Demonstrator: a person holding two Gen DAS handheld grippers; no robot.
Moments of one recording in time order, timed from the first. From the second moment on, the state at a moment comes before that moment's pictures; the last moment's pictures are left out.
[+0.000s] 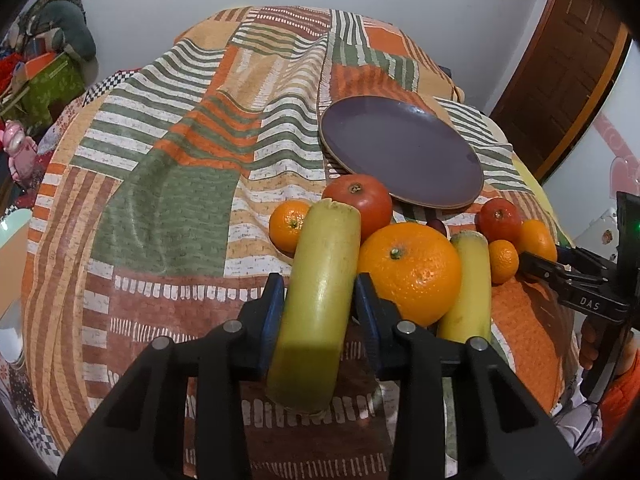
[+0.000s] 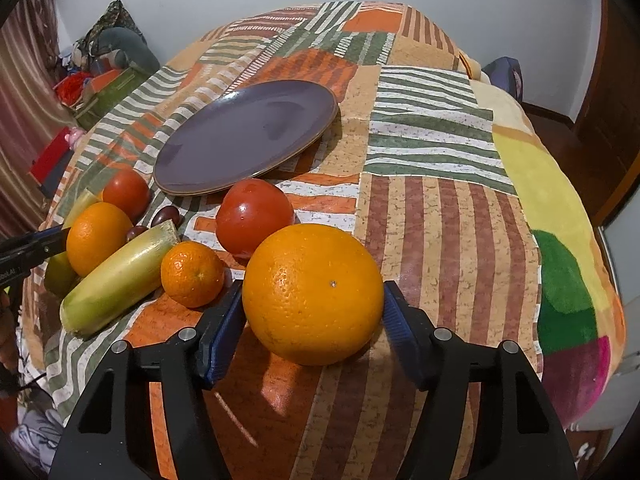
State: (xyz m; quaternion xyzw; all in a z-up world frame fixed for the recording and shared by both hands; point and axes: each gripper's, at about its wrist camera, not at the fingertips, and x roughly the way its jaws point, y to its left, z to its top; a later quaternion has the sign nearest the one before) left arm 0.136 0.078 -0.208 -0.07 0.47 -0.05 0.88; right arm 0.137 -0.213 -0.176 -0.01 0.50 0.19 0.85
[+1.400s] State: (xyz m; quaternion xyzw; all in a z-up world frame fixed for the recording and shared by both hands) left arm 0.153 0.074 -0.124 -0.05 0.39 -0.05 0.92; right arm 0.155 -0.209 -0.109 -0.03 0.40 0.18 0.90
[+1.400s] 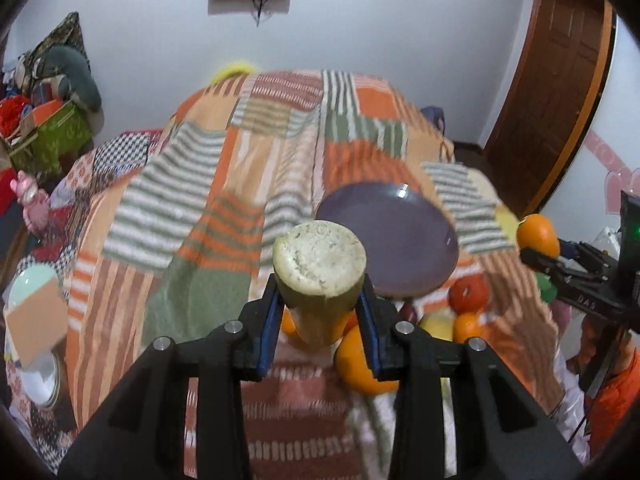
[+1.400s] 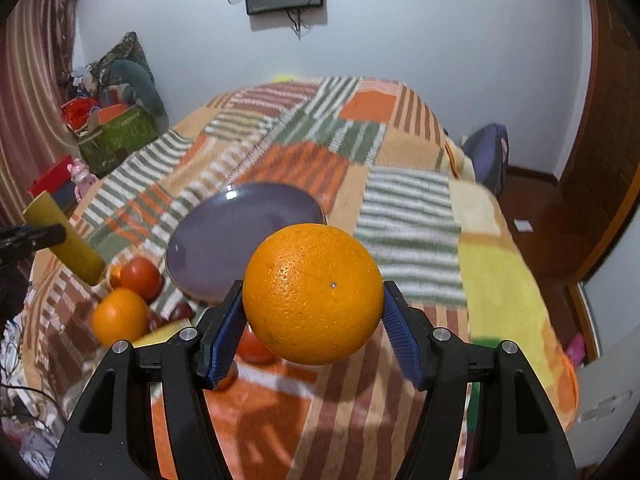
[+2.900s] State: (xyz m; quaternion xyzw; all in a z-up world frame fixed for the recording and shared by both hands) left arm 0.315 0.028 -0.179 0.00 0.47 -0.13 0.87; right arm 0.290 -0.127 -0.169 -0.10 0.43 0.24 0.86
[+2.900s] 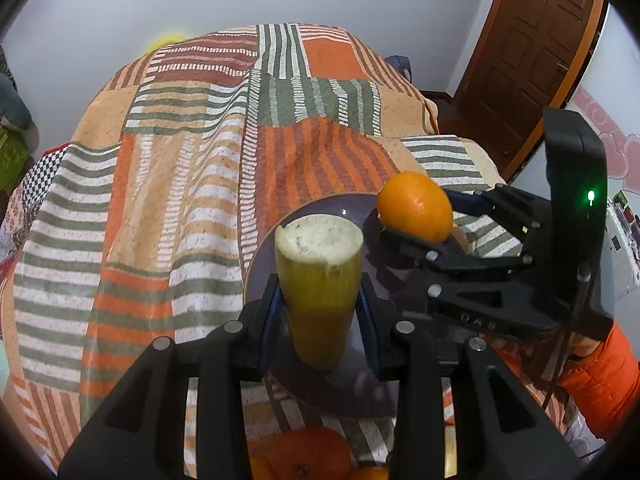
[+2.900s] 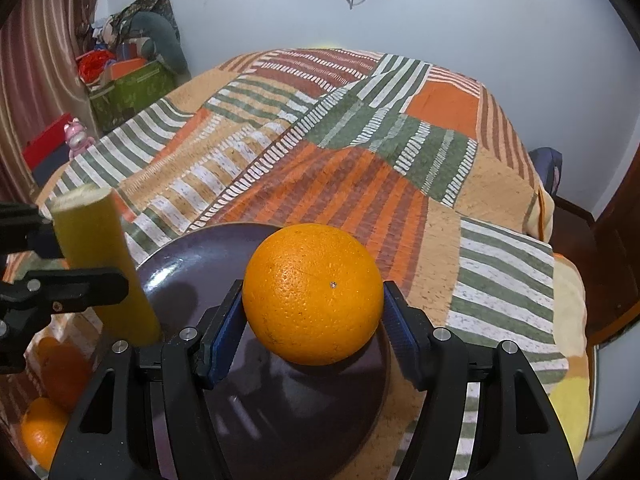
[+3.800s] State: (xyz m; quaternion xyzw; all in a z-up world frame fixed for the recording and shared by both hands) left arm 0.347 0.014 -0.200 0.03 0.49 -0.12 0.86; right arm 0.302 -0.122 -0.183 -0.12 0.46 0.25 0.84
